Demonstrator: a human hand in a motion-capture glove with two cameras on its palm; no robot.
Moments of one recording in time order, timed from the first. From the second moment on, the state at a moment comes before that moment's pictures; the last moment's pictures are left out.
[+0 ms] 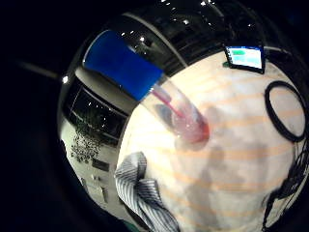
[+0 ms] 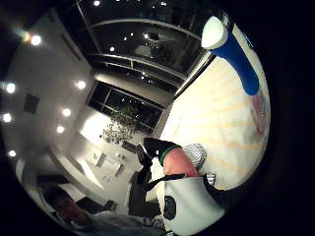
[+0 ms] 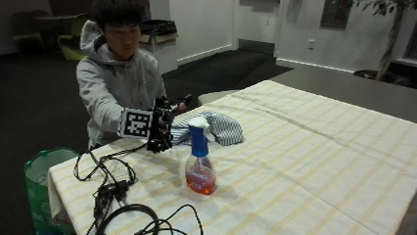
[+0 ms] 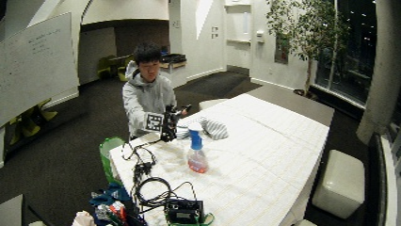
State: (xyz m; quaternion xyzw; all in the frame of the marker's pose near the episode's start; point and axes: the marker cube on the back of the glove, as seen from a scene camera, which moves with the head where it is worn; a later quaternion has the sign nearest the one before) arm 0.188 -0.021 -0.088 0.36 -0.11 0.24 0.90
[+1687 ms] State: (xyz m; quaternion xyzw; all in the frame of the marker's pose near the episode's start) arm 0.252 -0.064 -0.073 0.37 -0.21 0.32 0.84
